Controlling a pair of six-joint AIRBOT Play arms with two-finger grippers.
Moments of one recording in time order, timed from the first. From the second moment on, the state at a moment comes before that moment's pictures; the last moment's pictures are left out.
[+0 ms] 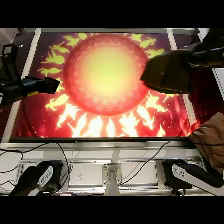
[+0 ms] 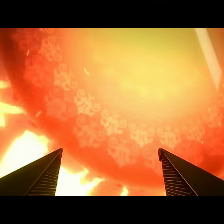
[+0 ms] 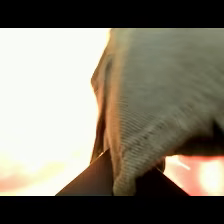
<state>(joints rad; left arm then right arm) 0.05 -0.82 0.98 1.12 -0.90 -1.21 -0.12 -1.18 1.55 -1.42 1.25 1.51</state>
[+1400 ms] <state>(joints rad) 0.05 -0.79 0.98 1.12 -0.90 -1.20 -1.47 -0.99 1.31 -1.71 1.49 1.23</state>
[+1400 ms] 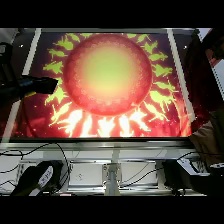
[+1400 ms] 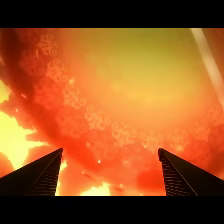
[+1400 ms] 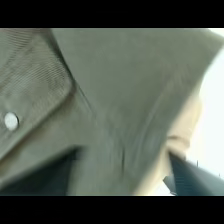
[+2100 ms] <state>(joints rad) 0.05 -0.79 0.98 1.12 -0.90 -1.20 -1.03 -0.99 1.37 -1.40 1.24 1.15</state>
